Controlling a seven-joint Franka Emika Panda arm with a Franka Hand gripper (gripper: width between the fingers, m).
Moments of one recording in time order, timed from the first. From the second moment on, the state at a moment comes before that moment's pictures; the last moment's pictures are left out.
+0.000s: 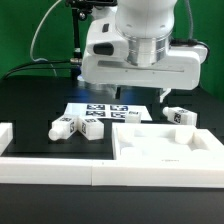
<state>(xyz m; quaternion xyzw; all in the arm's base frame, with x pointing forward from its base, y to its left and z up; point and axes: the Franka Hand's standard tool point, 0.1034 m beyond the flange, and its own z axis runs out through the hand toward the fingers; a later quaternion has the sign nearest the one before) 0.494 0.025 0.079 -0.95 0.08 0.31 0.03</state>
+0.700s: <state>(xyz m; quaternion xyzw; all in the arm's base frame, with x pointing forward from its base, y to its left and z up) 0.473 0.022 0.056 -0.90 0.11 0.41 0.06</state>
